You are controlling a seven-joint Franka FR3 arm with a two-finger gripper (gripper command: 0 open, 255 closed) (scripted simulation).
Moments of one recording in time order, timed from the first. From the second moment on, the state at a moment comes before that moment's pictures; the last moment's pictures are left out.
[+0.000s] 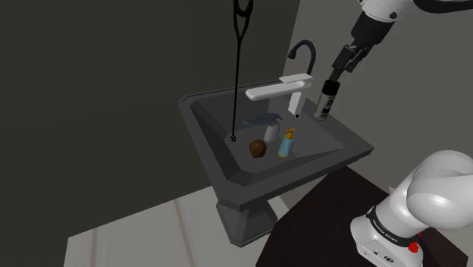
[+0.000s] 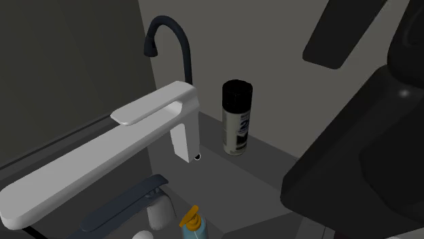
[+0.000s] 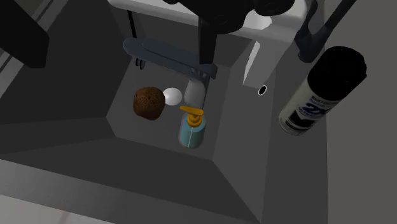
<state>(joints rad) 0.02 -0.77 0.01 -2.26 -0.07 1.66 0.00</state>
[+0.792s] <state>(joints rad) -0.03 -0.55 -0.17 -2.22 -0.14 1.78 -0.18</state>
